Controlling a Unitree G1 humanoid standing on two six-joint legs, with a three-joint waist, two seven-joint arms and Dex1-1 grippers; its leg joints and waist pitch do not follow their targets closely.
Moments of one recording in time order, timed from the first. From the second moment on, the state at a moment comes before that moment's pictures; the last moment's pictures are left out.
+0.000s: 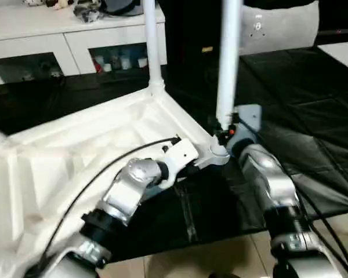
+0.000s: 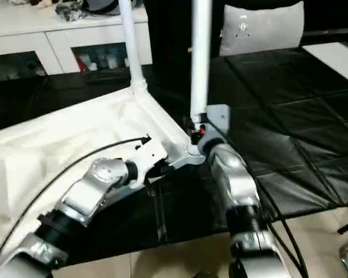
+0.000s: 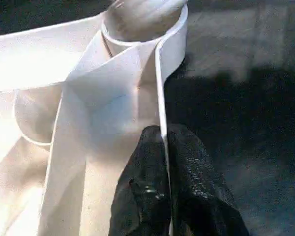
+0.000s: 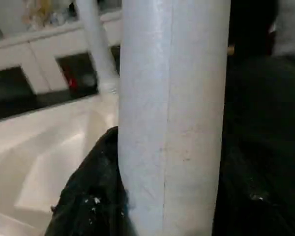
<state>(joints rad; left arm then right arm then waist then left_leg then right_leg) -0.52 0.20 -0.35 0.35 0.13 0.34 -0.71 -0.47 -0.09 -0.09 0.36 0.24 0.14 0.27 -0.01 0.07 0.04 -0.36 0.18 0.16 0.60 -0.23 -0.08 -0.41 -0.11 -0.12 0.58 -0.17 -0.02</state>
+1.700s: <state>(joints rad) -0.71 -0.01 -0.01 0.33 -0.20 0.39 -0.47 -0.31 -0.18 0.05 0.04 0.34 0.36 0.53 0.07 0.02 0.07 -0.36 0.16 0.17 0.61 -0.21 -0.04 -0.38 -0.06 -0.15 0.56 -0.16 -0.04</state>
